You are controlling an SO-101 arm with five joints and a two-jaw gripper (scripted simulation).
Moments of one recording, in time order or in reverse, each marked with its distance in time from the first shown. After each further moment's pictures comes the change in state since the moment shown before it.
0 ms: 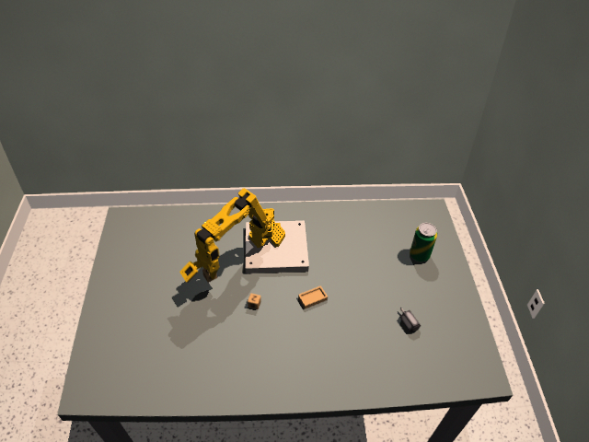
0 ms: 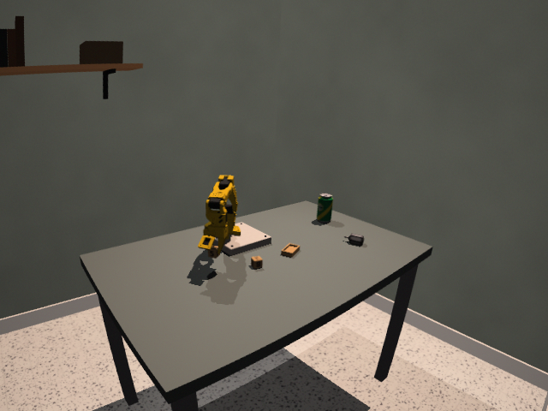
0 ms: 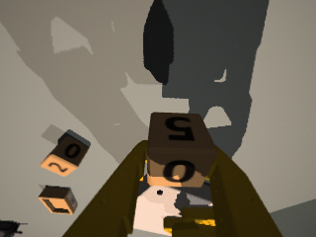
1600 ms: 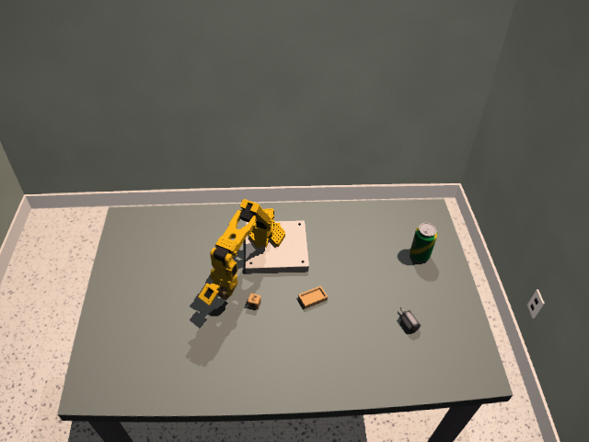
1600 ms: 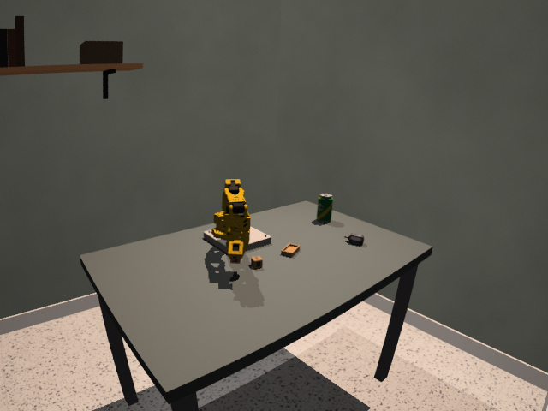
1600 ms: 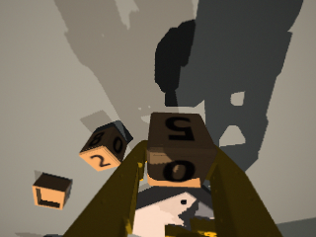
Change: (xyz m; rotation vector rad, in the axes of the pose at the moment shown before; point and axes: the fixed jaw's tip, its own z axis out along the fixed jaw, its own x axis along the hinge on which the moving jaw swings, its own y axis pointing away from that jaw) arm 0.012 0.072 0.007 0.001 -0.007 -0.298
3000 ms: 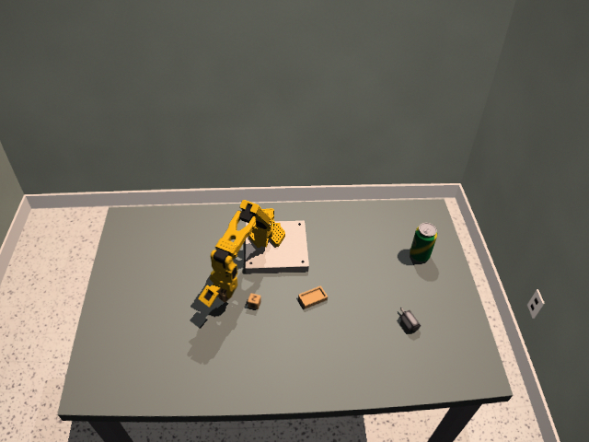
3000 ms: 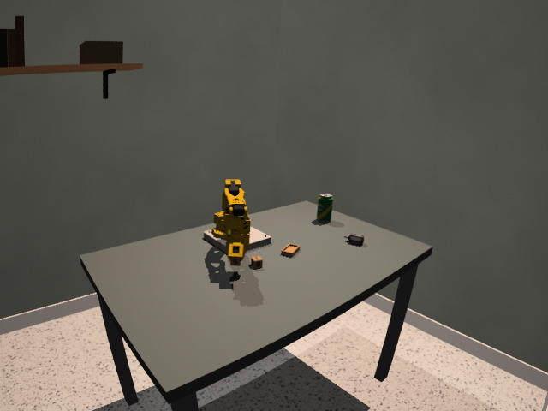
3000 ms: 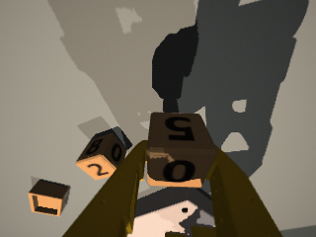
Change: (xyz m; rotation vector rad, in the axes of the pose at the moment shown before) arm -0.002 0.001 0.007 -0.002 -0.009 0.000
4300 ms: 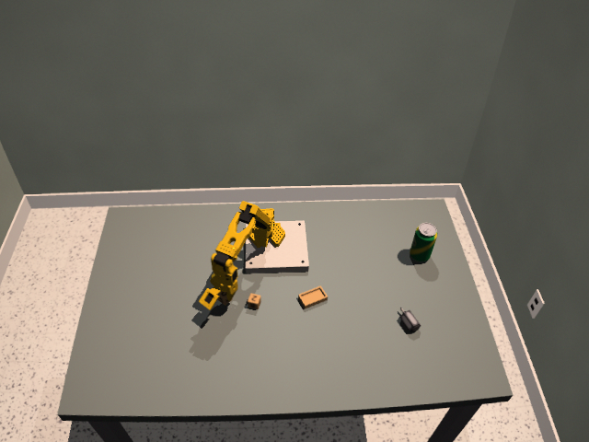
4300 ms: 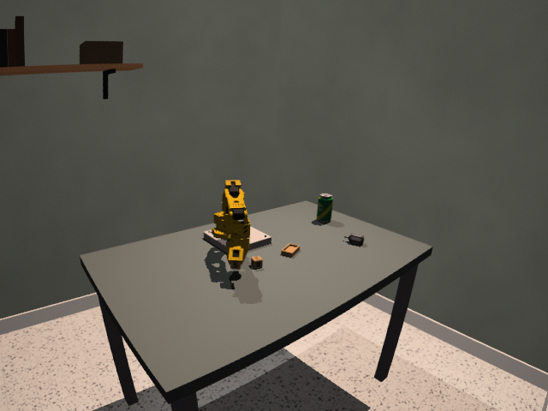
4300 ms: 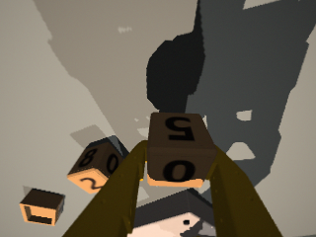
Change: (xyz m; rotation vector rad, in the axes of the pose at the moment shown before) arm 0.000 0.000 0.013 0.000 0.000 0.000
